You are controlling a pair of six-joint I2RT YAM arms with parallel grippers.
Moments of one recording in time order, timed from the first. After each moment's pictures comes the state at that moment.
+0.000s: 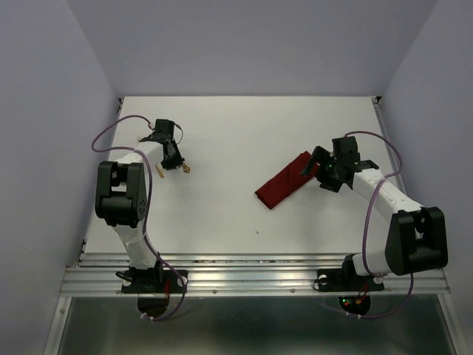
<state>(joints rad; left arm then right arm) -0.10 1.81 1.19 -0.42 -0.10 -0.45 0.15 1.38 0.88 -0.43 -0.14 0.64</state>
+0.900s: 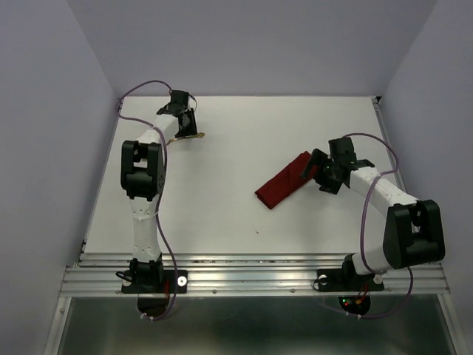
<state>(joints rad) -0.15 2.25 1.82 -0.50 -0.05 -0.31 0.16 1.42 0.88 -0.43 -0.12 0.65</state>
